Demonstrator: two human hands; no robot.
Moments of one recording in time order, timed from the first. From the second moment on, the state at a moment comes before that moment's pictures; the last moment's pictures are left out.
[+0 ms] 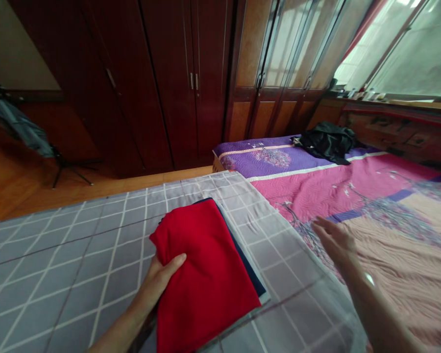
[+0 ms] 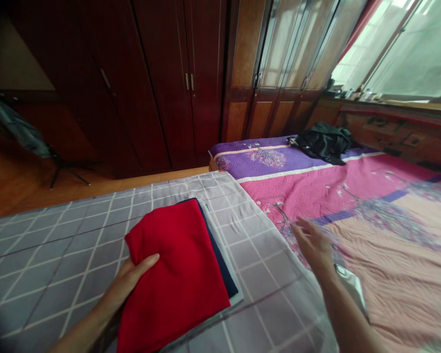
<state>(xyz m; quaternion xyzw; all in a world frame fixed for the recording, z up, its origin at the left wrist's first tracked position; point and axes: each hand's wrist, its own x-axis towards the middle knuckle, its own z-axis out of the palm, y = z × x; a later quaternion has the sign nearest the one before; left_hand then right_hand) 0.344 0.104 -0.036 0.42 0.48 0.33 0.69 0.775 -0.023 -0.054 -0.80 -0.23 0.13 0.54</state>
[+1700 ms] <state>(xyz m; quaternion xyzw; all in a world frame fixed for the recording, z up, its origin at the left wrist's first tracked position) 0.025 0.180 -0.062 0.48 0.53 0.51 0.48 0.265 0.175 -0.055 -0.54 -0.50 0.51 0.45</state>
